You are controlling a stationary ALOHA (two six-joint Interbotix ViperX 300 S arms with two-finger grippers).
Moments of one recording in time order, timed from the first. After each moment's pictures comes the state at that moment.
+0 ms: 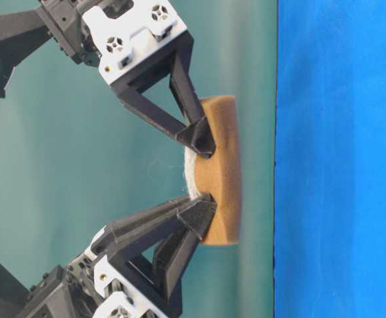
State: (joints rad) left arm 0.01 -0.16 0.59 -0.02 0.17 0.23; right arm -0.02 -0.14 0.63 -0.01 0.05 0.08
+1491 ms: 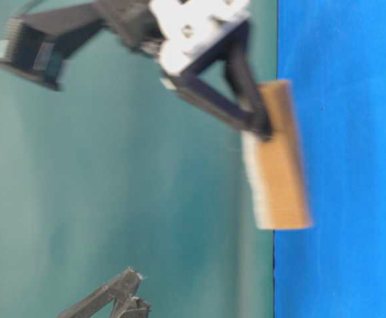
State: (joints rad) left arm 0.00 -0.50 0.86 -0.02 0.00 0.15; right arm -0.02 -0.05 0.73 -0.01 -0.09 0.09
